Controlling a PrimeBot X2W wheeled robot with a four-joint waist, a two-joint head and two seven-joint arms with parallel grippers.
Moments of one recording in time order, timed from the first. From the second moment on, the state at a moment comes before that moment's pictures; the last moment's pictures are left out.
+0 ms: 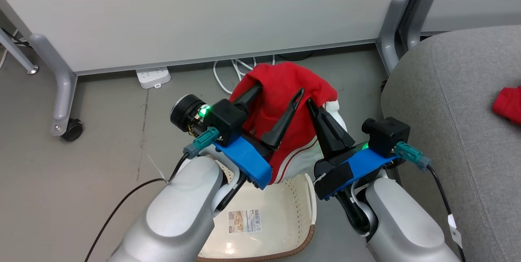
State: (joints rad) left arm -0.73 0.05 -0.69 0.51 -0.36 -0.12 -0.26; right arm -0.52 -0.07 0.45 0.51 0.45 0.13 -0.26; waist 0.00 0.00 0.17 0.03
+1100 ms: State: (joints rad) left arm -0.75 0.05 -0.67 0.53 -0.31 -0.12 -0.26; right arm -0.54 -0.10 0.33 0.43 0.39 0.13 -0.26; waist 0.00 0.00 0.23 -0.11
